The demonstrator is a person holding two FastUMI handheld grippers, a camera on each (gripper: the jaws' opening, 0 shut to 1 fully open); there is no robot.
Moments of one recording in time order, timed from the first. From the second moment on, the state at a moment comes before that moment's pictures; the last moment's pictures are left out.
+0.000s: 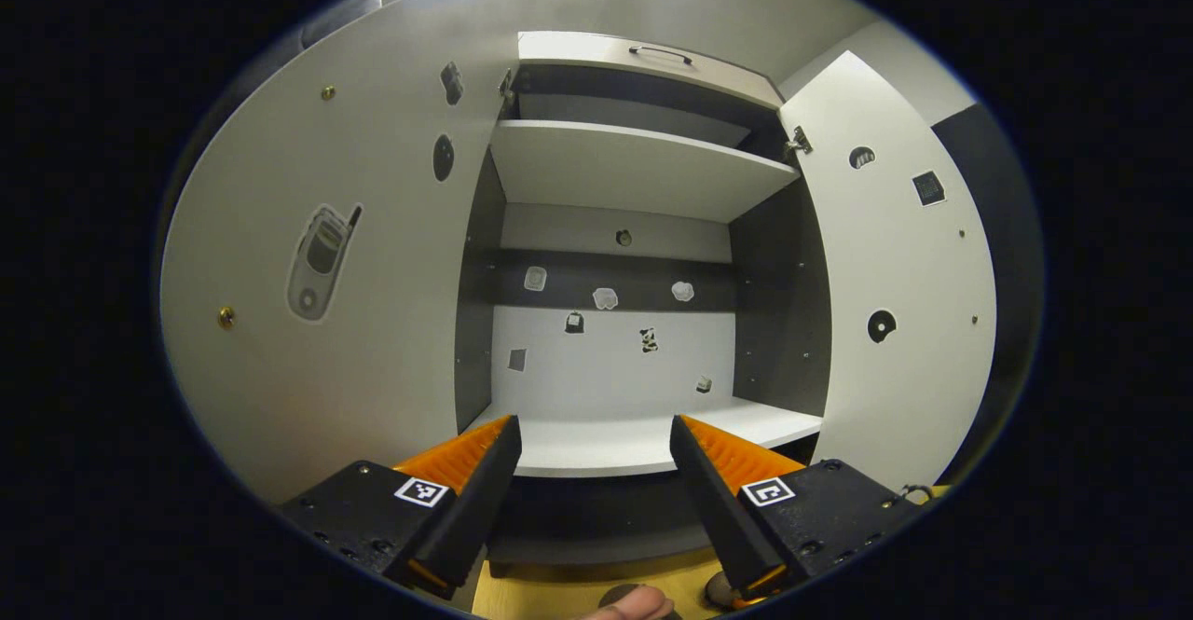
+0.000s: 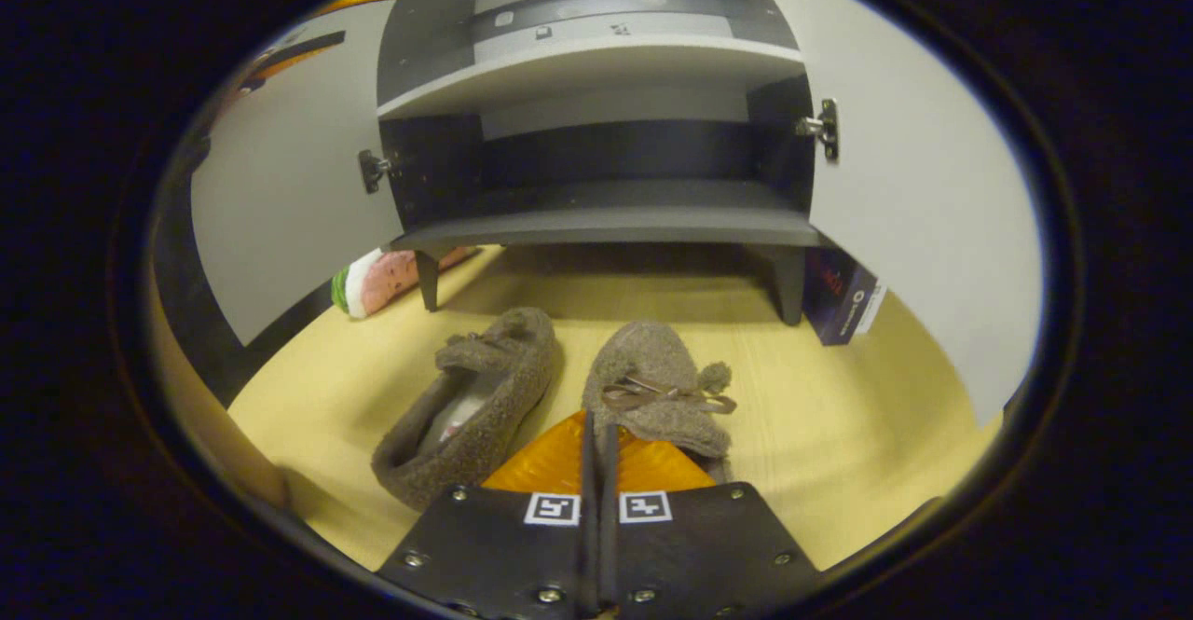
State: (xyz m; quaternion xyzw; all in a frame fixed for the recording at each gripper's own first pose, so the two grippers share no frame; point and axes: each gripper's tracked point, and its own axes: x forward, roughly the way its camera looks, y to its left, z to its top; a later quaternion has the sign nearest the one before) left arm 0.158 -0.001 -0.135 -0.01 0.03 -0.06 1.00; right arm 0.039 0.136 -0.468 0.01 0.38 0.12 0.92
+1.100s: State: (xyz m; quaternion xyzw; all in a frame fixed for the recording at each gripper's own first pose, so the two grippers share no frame) left arm 0.150 -0.011 -0.138 0.00 0.04 -0.10 0.99; right arm 0.221 0.158 -0.107 -0.04 0.11 0.14 0.98
